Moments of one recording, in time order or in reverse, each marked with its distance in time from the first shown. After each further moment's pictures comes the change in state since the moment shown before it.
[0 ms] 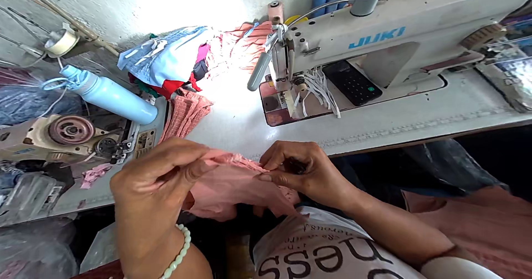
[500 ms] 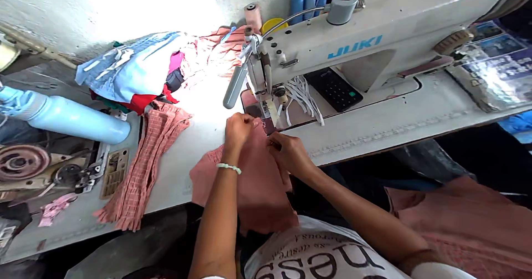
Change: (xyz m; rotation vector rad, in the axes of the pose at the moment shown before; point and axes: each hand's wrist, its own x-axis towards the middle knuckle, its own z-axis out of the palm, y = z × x) left_hand 0.069 -0.172 0.175 0.297 -0.428 -0.621; right_hand -0.005 0.111 -0.044 -0.661 0.194 0.497
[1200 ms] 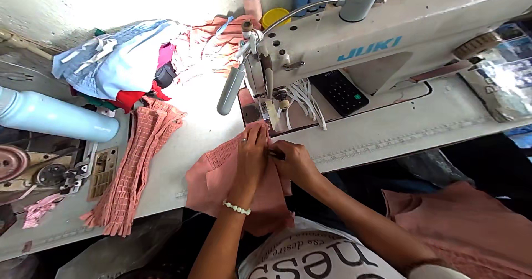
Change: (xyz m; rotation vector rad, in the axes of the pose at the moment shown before) left_hand -0.044 -0.023 0.075 0.287 0.314 0.444; right_hand -0.006 0.011 -0.004 -0.048 0.001 -0.014
